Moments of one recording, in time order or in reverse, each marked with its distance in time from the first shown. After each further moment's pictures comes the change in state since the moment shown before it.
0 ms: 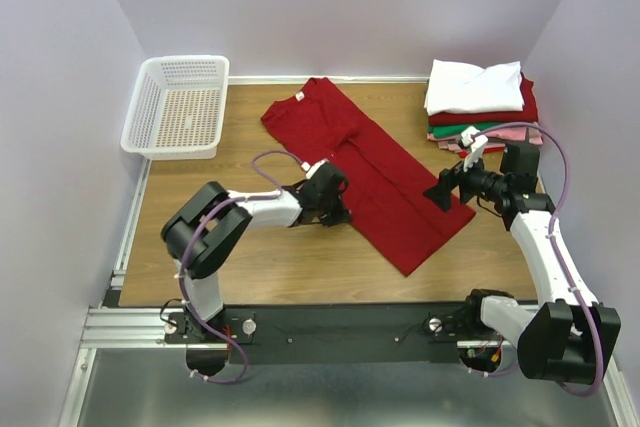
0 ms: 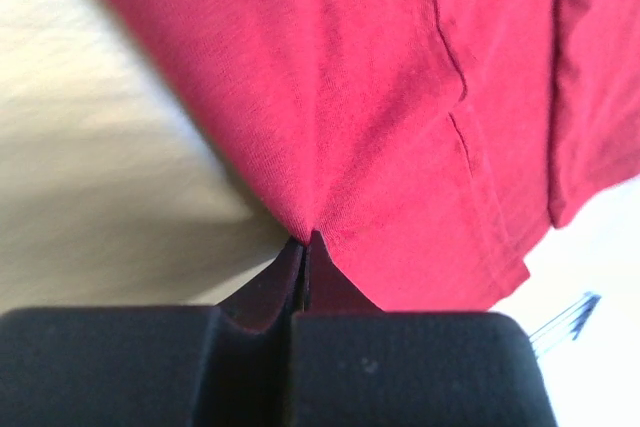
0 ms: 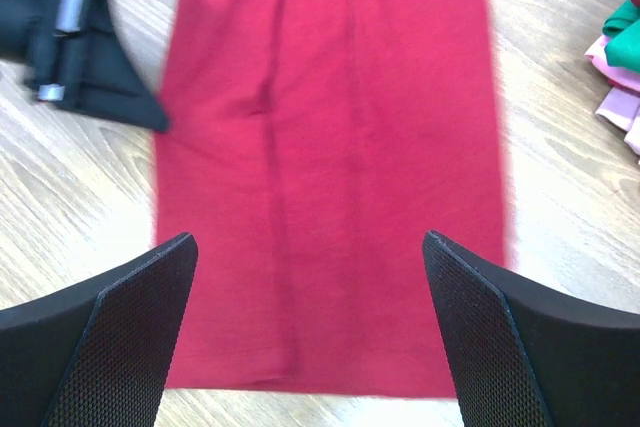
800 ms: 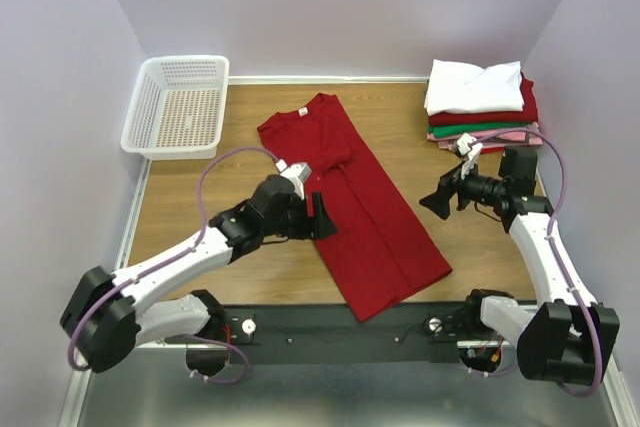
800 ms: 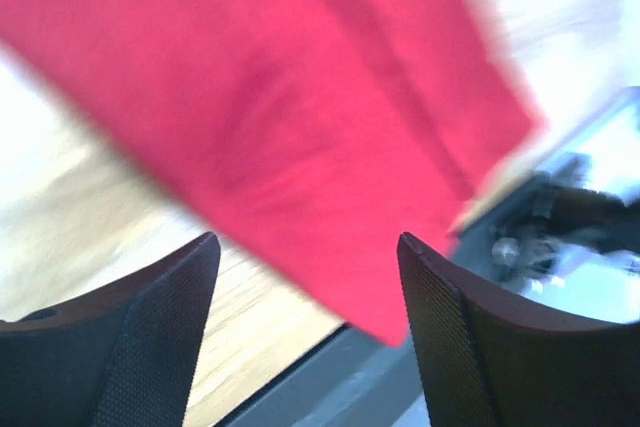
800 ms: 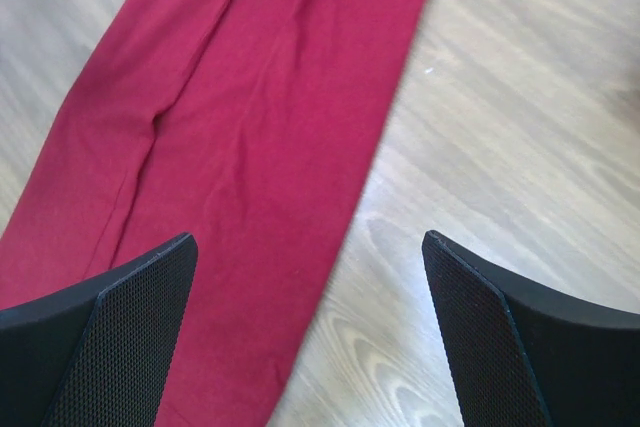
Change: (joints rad) left arm 0.019 -0.727 -0.367 -0.185 0.124 0.399; right arm -0.005 -0.010 -0.022 -0.025 -0.110 -0.078
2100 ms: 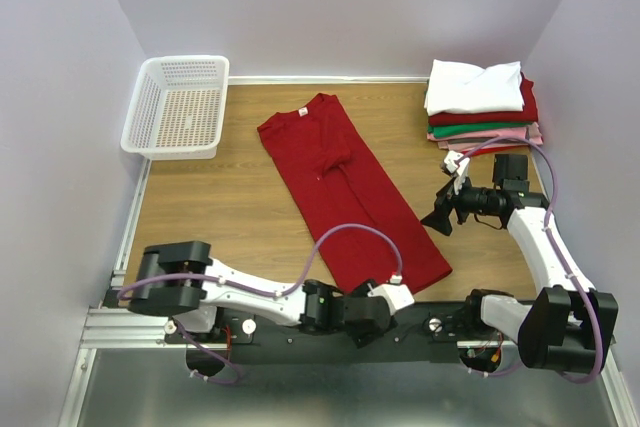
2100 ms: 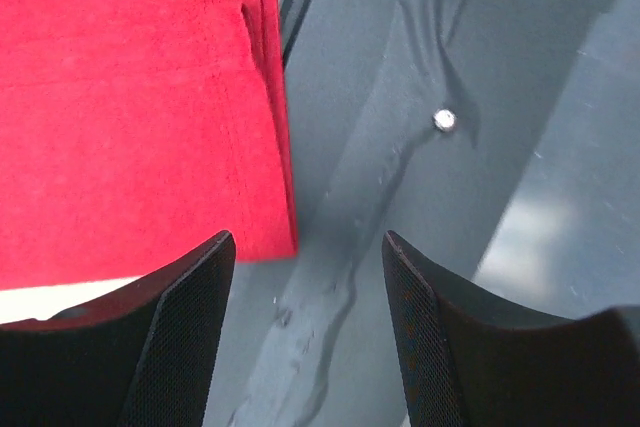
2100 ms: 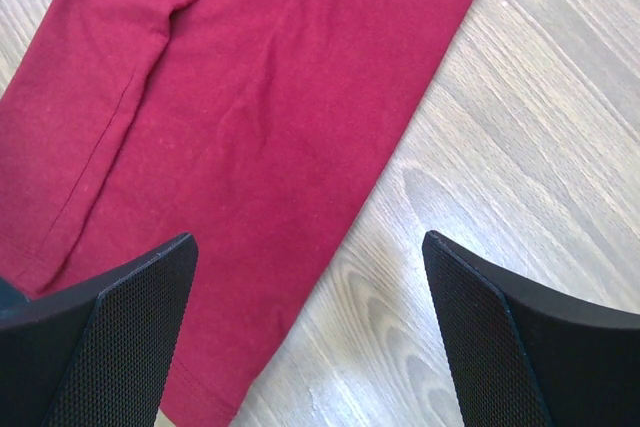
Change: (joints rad) left arm -0.859 0.391 0.179 0.018 -0.417 0.316; right arm 0.000 0.061 -0.011 -0.211 -0.018 -0.309
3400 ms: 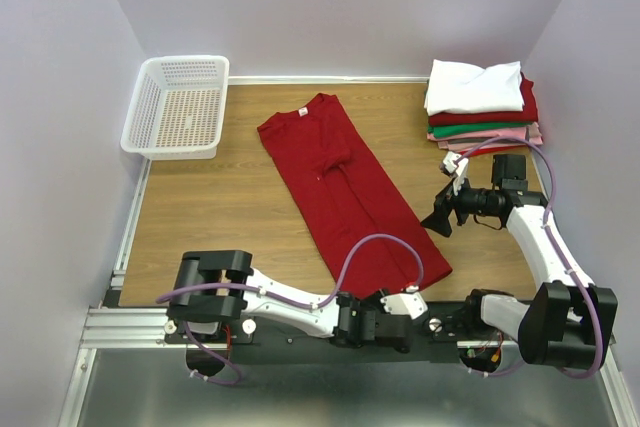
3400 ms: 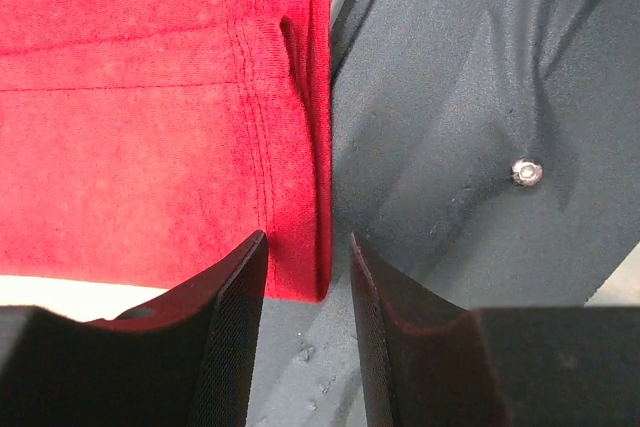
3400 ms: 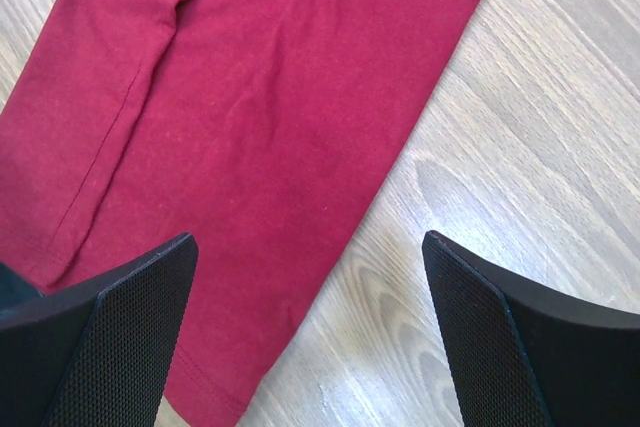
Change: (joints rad) left arm -0.060 0.230 0.212 -0.211 -0.207 -0.031; right arm 0.000 0.021 0.000 -0.019 0.000 0.000
